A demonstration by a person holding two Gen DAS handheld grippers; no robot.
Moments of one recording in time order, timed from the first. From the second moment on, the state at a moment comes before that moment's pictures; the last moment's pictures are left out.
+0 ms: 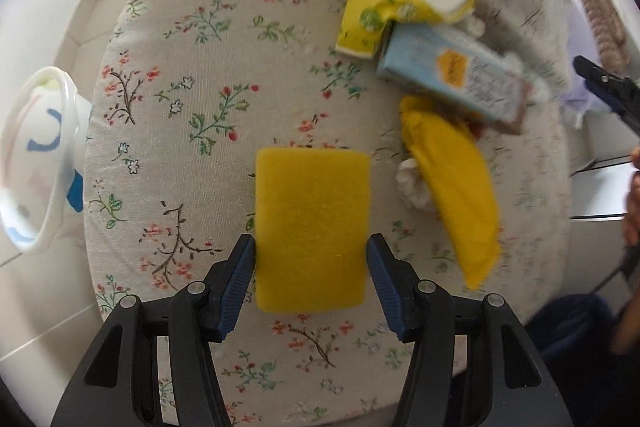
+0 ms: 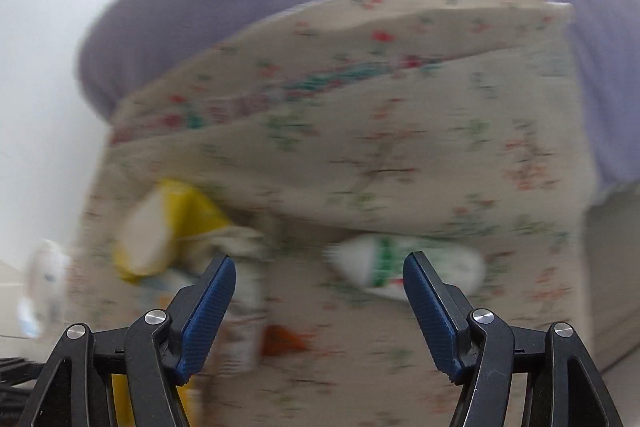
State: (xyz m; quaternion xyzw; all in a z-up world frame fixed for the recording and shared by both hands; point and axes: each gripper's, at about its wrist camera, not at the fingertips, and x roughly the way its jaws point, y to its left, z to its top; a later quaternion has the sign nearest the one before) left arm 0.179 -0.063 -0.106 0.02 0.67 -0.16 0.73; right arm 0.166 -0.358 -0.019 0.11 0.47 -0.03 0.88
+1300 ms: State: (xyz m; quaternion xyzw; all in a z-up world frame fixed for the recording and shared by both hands) left arm 0.181 -0.005 -0.044 -0.09 0.60 -0.17 0.77; right arm 0.138 -0.266 -0.057 0.20 0.54 0.18 0.80
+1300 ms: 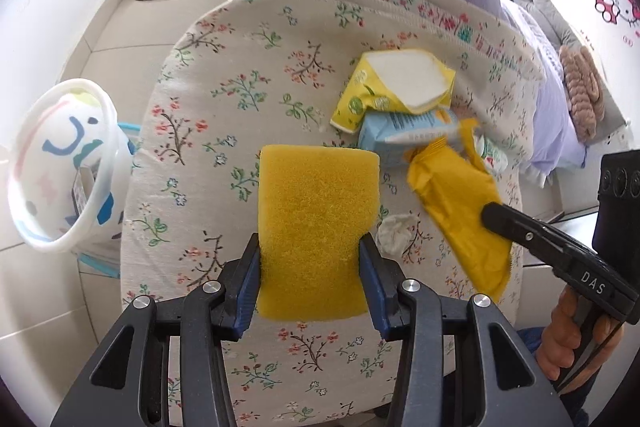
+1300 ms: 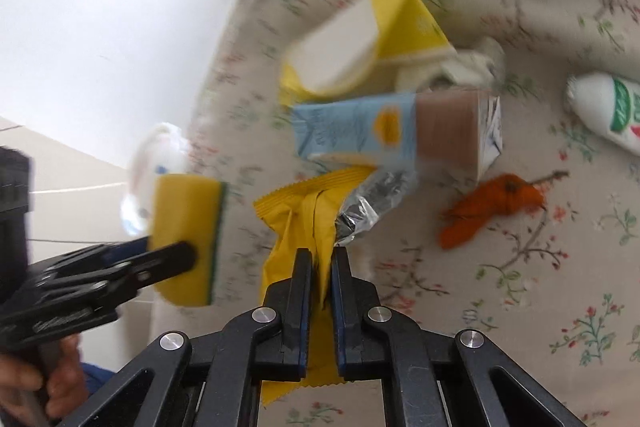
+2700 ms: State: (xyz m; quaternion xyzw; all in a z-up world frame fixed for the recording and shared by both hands) left arm 0.223 0.183 -0.034 -0.19 0.57 -0.02 0.80; right arm 0.142 -0.198 -0.040 0.18 0.45 0.21 0.85
